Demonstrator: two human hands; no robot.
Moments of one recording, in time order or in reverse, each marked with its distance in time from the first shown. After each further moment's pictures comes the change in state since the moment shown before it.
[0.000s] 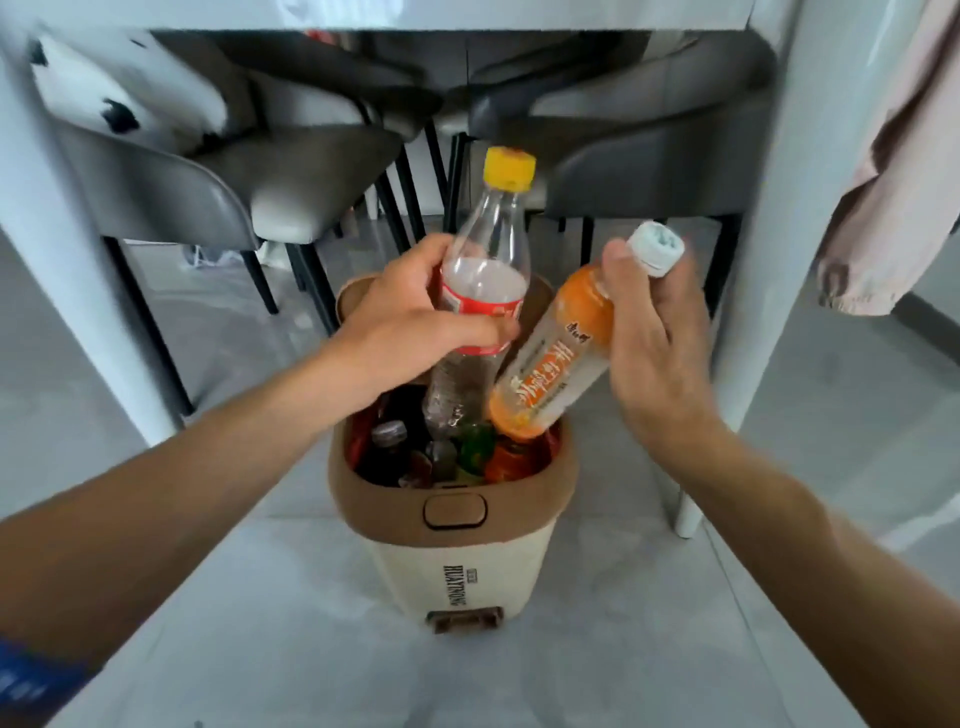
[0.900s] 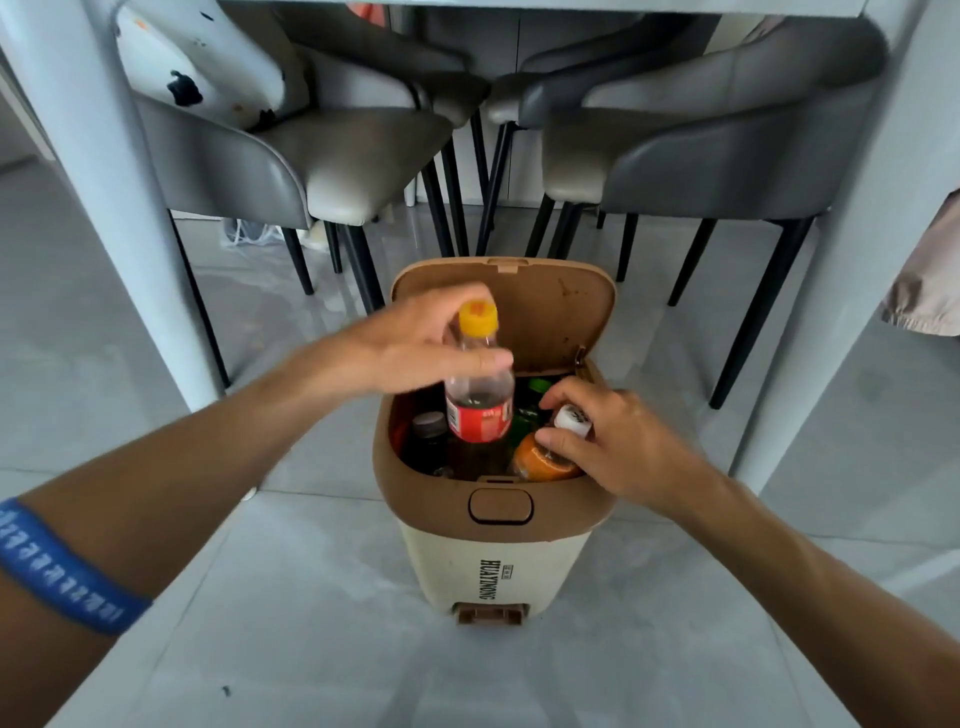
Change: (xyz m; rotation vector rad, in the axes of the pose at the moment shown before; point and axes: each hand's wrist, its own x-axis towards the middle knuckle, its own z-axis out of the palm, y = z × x) left_hand 0.002 -0.048 -0.038 0.331 -0.325 -0.006; right_hand -0.031 0.059 0.019 -0.544 -0.840 0.042
